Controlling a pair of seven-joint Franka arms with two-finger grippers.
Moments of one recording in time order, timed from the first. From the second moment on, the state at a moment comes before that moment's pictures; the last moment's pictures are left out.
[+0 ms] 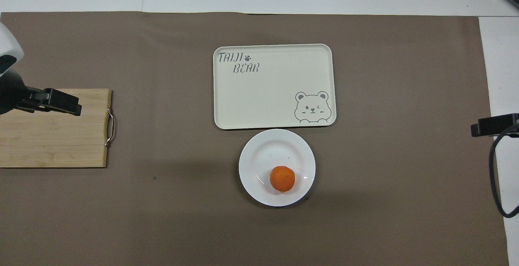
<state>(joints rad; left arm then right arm) -0.10 0.01 0.00 -1.56 -0.05 1.54 0.05 0.06 -0.13 -0.11 -1.62 0.01 1.49 -0.02</state>
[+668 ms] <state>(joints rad) -0.10 0.01 0.00 -1.56 -0.05 1.54 0.05 0.07 -0.15 -0.10 -1.75 0.16 1.48 0.02</state>
